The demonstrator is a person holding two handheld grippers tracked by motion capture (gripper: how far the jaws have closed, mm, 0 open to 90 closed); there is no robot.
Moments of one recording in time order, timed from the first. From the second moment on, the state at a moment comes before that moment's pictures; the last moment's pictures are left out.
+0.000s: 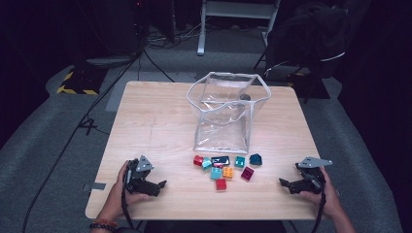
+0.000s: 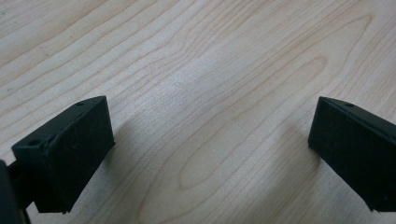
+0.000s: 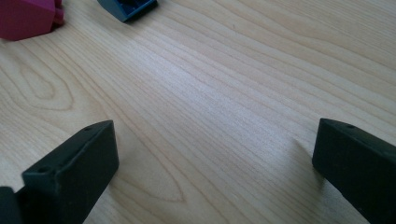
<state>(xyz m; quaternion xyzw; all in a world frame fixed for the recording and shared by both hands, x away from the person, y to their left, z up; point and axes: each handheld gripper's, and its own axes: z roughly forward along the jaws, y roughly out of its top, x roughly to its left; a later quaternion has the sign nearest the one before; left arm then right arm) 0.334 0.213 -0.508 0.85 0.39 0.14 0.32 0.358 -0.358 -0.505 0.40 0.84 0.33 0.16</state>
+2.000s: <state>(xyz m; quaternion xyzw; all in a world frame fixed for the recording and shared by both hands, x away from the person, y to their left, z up) 0.334 0.213 -0.508 0.85 0.39 0.14 0.32 0.405 -0.254 -0.497 0.28 0.88 0.35 0.17</state>
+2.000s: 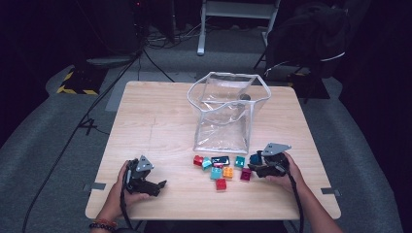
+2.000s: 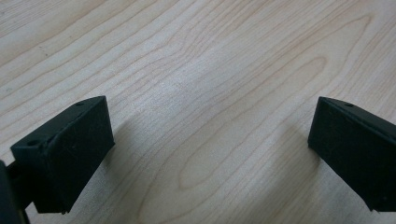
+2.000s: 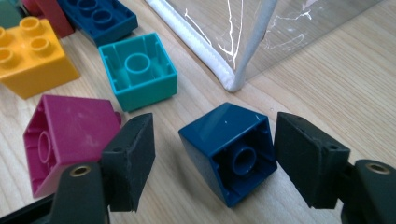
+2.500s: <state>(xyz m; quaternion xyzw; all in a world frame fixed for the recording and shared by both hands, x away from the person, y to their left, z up) 0.334 0.213 -0.508 0.85 0.39 0.13 0.32 0.393 -0.262 -0.499 0.29 0.87 0.37 0.15</state>
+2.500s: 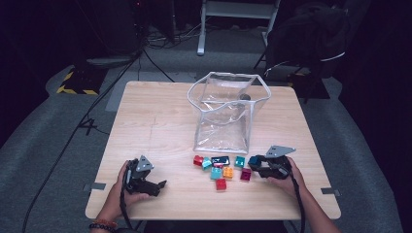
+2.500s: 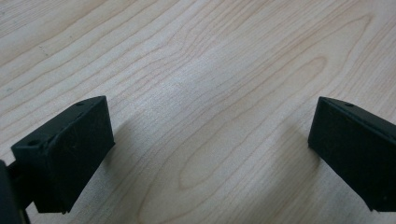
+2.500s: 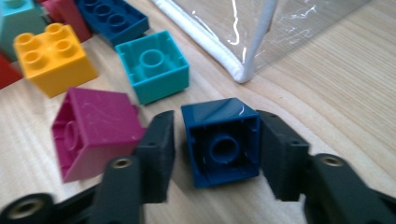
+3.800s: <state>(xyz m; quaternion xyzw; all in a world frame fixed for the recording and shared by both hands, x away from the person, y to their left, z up) 0.333 0.214 -0.508 0.85 0.39 0.14 0.32 0.389 -0.303 -0.450 0.33 0.81 0.43 0.21</state>
